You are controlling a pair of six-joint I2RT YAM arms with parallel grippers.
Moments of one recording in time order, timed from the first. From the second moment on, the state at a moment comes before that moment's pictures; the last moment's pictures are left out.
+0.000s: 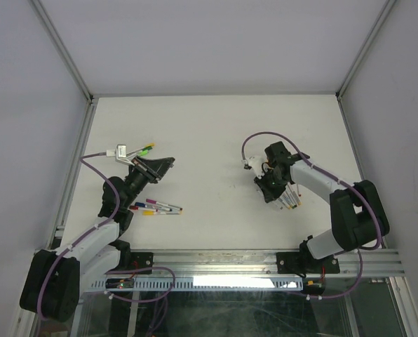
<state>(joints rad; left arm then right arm) -0.28 0.92 0.19 0.88 0.30 -1.03 0.40 1.47 0.85 -0.73 -0.24 -0.47</state>
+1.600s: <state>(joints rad) -0.49 1.06 0.24 0.90 0.22 -1.02 0.39 1.47 0.85 -0.72 -0.20 -0.42</state>
